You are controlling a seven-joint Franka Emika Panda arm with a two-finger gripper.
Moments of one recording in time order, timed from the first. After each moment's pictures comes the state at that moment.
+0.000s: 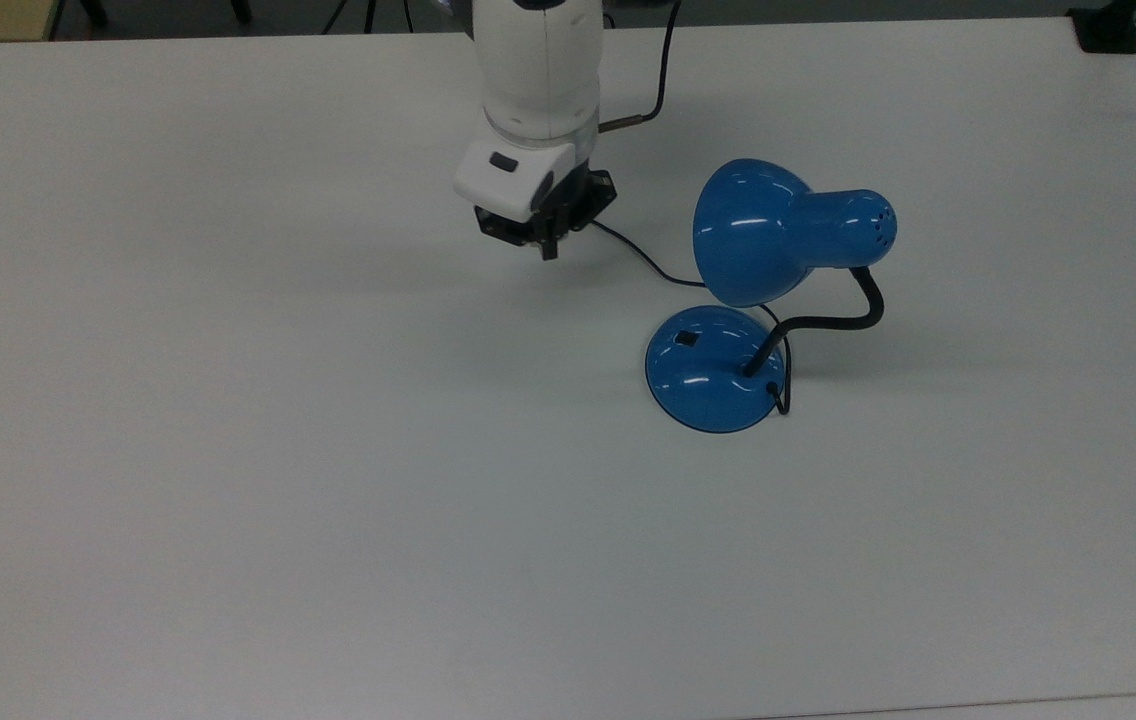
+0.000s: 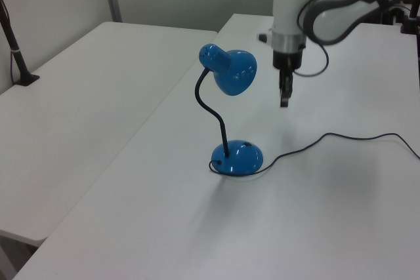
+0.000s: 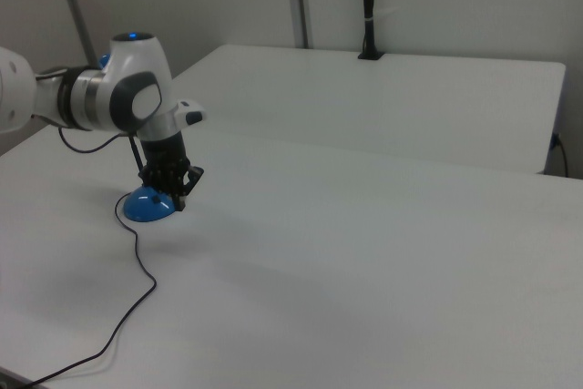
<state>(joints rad) -0.10 0.20 0.26 -1.90 -0.06 2.09 -0.10</state>
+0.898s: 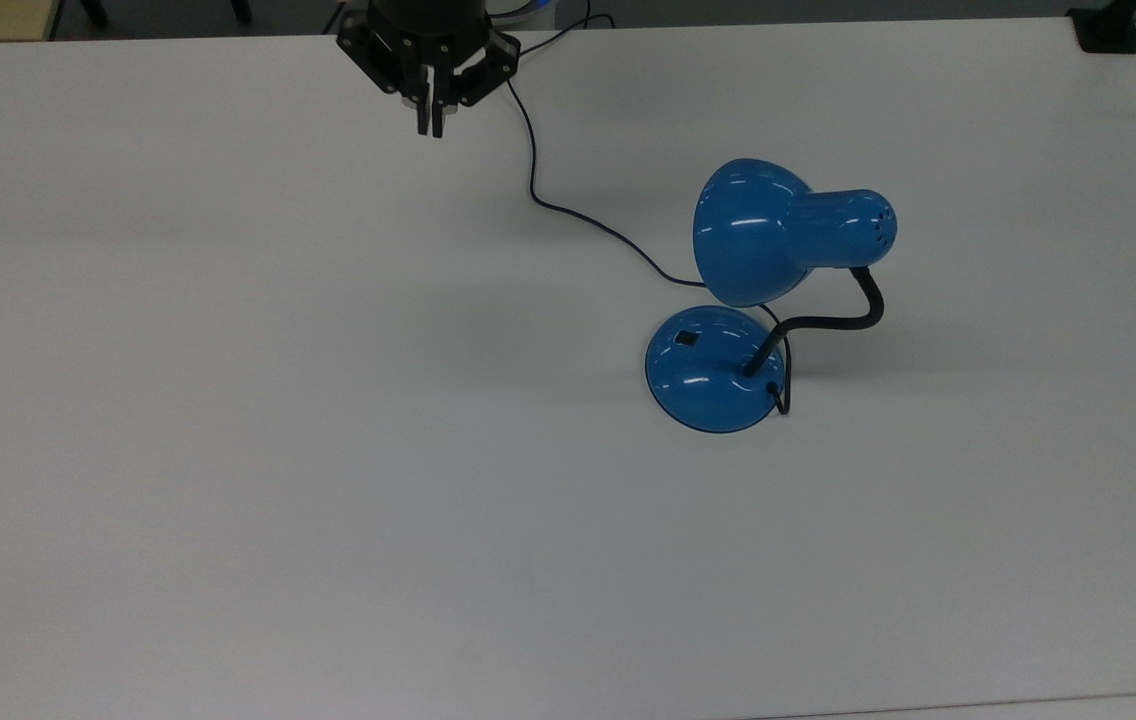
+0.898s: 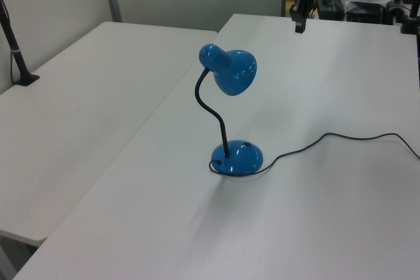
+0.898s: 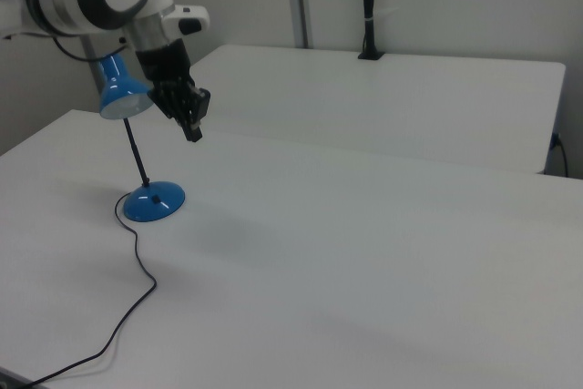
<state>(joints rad) -0.19 0.05 0.25 -1.65 -0.12 1.75 0.17</state>
